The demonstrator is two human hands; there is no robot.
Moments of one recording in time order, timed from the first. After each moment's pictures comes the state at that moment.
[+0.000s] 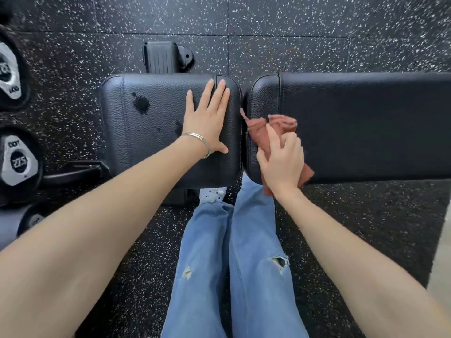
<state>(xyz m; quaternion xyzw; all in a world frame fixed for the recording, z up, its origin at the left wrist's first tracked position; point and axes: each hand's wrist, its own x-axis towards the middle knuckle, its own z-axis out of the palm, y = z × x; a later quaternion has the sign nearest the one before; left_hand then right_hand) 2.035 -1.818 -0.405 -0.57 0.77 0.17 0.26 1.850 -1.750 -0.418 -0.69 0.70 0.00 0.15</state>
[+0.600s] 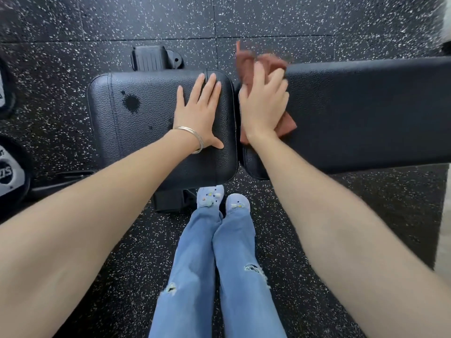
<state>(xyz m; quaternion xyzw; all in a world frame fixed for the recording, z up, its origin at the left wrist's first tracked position) 2.041 -1.818 -0.413 -0.57 0.77 0.18 0.21 1.905 -1.841 -0.429 -0.63 0.77 0.01 0.07</state>
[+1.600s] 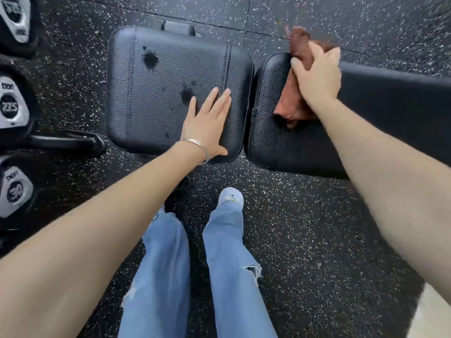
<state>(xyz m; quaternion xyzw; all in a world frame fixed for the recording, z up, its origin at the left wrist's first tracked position) 2.027 -1.735 -0.408 -0.61 0.74 0.19 0.21 1.825 -1.879 -0.419 -0.64 0.74 -0.04 0.20</state>
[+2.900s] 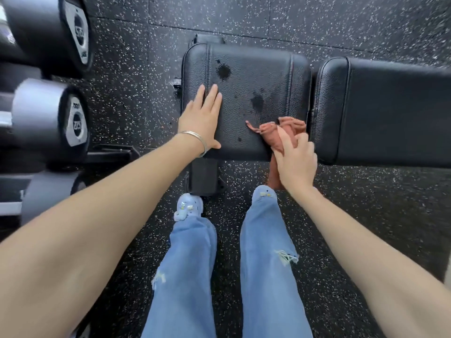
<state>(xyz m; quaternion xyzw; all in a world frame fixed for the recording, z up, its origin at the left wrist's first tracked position) 2.197 -1.718 -0.404 -0.61 0.74 0.19 0.22 1.966 -1.672 -0.411 -0.69 0.70 0.10 0.14</state>
